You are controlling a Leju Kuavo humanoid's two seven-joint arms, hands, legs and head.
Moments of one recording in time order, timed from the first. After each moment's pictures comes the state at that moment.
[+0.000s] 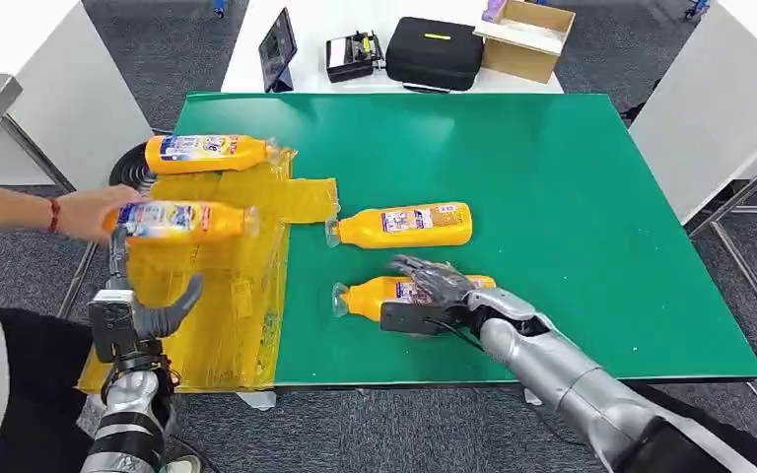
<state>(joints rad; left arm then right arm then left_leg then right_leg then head) -0.32 -0.17 0.15 -1.00 -0.23 0.25 -0.68 -0.56 -0.30 0.95 -1.00 0.55 0.24 -0.14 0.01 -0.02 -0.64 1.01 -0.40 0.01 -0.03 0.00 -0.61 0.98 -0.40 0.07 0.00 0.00</state>
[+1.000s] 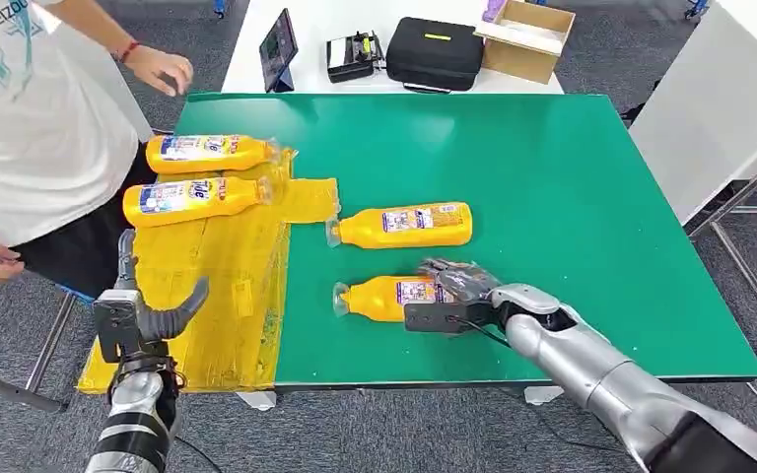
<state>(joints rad) -0.33 -0.18 0.15 -0.97 -0.21 0.23 -0.67 -0.59 -0.41 1.01 -1.04 0.53 0.32 -0.07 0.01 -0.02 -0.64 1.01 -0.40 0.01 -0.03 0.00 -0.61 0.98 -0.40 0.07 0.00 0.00</state>
